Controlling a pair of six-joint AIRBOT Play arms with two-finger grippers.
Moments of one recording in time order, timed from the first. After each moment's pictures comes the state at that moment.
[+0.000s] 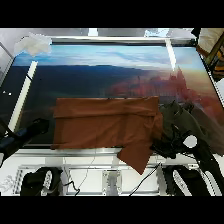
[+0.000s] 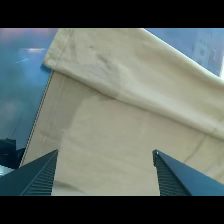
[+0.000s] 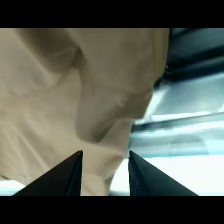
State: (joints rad) left arm 0.14 -0.23 0.58 1.38 -1.17 -1.86; right arm -0.08 -0.64 0.21 -1.11 1.19 1.78
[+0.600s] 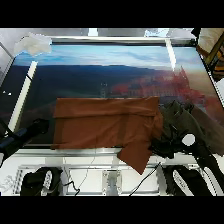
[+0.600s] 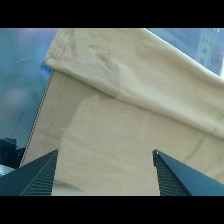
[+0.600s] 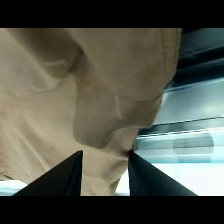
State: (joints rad) left arm 0.14 -0.23 0.58 1.38 -1.17 -1.86; right arm -0.06 -0.72 0.21 -1.07 1.16 1.75
